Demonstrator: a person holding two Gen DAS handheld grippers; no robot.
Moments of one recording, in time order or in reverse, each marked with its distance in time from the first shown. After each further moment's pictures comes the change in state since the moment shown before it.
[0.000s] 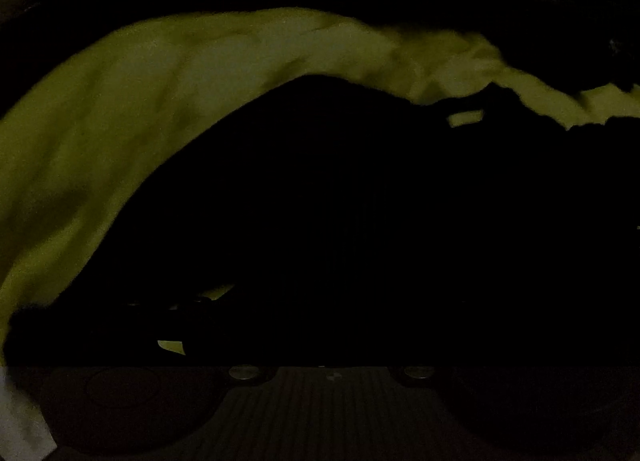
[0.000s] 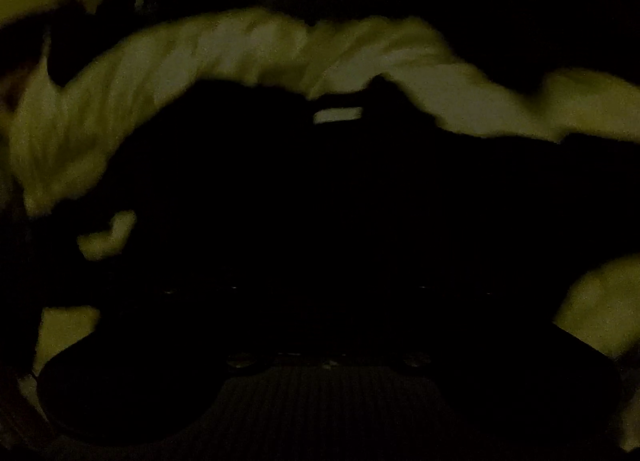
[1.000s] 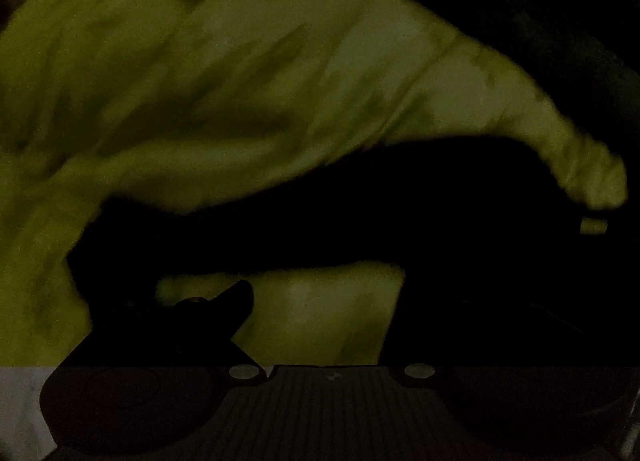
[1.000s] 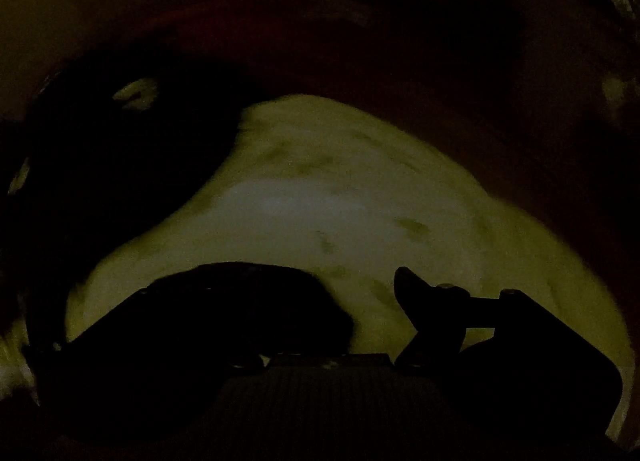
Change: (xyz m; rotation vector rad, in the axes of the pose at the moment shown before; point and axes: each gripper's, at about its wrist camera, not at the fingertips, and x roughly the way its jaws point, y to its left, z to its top) left arm -0.056 0.100 -0.061 -0.515 0.039 0.157; right arm -0.188 -0.301 -0.095 0.884 -0.371 -0.484
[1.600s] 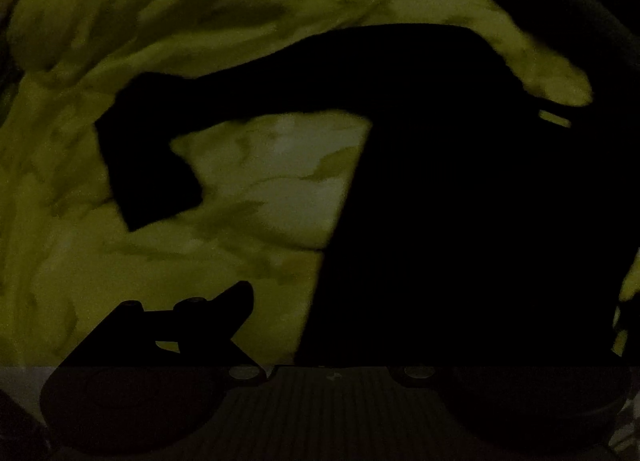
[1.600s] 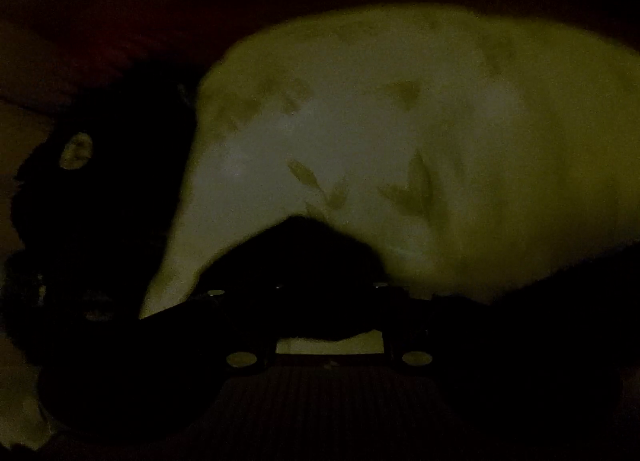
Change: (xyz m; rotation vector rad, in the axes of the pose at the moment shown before) left arm -0.051 -0.037 -0.079 0.017 0.118 -0.014; right arm 0.058 -0.031 -0.011 0.406 0.153 0.221
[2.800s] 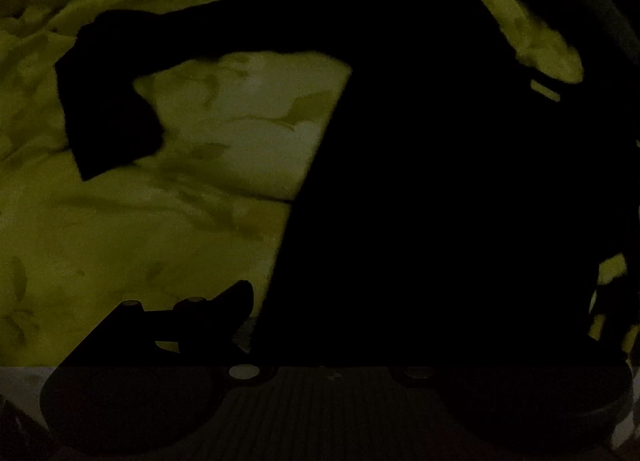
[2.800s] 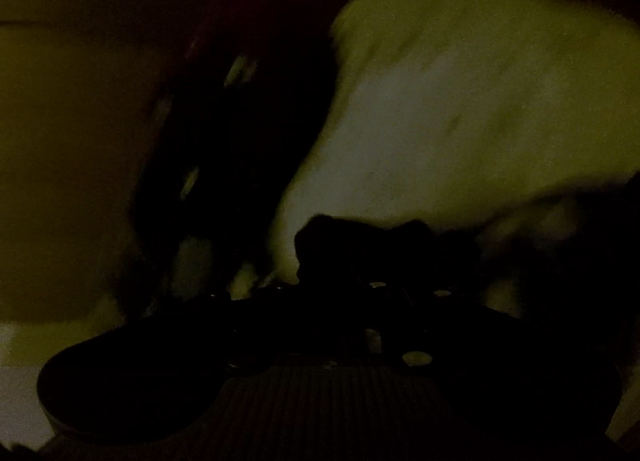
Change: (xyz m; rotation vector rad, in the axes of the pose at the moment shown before) left arm 0.026 0.013 -0.004 -0.081 0.118 -0.105; right arm -0.116 0.064 -0.010 -0.045 0.400 0.252
